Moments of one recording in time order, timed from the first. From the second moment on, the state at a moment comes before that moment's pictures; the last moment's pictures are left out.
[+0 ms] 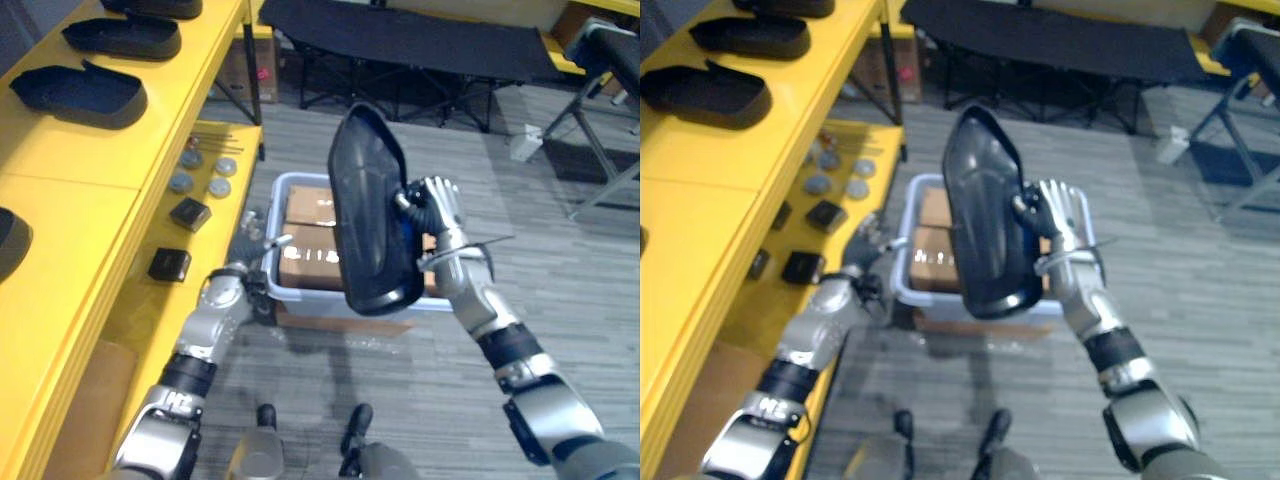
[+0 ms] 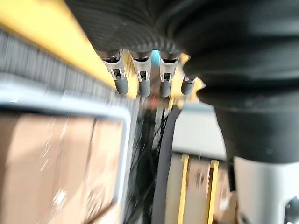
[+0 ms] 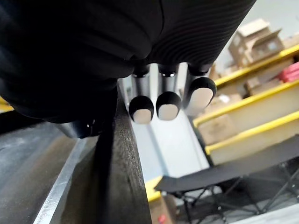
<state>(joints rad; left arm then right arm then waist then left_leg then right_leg) -0.47 0.34 -0.08 0.31 -0.41 0.15 0.24 -0.63 -0.41 0.25 0.47 -0.64 -0.08 -0.42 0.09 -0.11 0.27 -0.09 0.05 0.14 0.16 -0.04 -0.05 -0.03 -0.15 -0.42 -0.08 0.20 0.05</state>
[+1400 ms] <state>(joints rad) -0.45 0.38 -0.24 0.25 -0.50 0.16 -0.18 -0.73 -0.46 0.32 0.54 -0.61 -0.06 -0.41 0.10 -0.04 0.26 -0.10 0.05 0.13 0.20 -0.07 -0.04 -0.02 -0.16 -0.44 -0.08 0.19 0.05</state>
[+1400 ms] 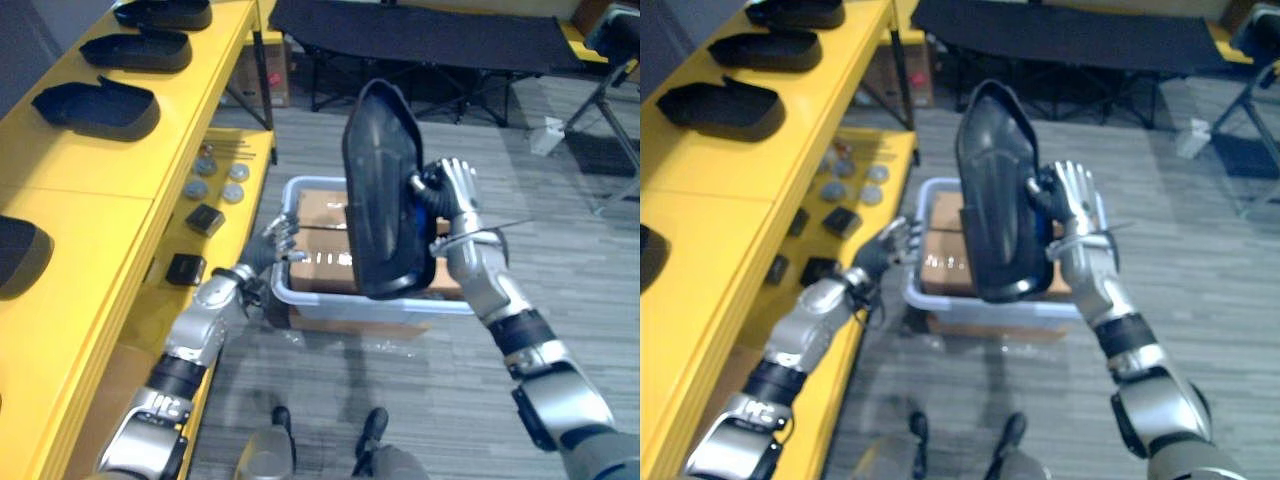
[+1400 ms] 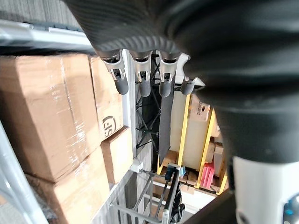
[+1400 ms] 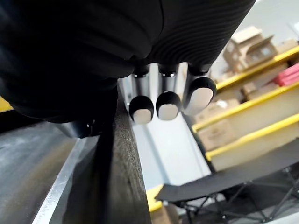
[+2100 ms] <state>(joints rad) -0.45 0.33 -0.36 0.27 -0.49 0.09 -0.12 -0.75 -0.41 0.43 0.70 -0.73 -0.04 -0.44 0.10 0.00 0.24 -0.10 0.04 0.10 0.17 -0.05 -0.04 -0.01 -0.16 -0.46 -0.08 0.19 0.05</state>
